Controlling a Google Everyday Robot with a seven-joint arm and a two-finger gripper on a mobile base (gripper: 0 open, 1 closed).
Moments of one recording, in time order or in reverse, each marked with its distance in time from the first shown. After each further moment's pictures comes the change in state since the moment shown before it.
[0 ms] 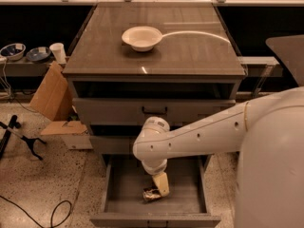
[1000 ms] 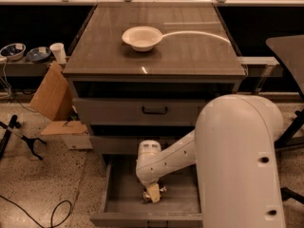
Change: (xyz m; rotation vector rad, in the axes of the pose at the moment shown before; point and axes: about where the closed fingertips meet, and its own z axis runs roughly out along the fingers) arm -0.028 -0.021 0.125 0.085 -0.050 0.005
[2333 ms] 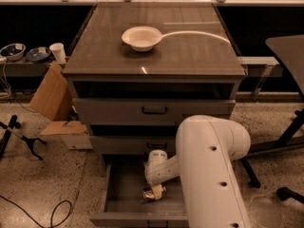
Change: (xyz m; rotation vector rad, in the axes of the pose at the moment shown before) arm 0.039 -0.027 0.153 0.065 -0.031 0.079
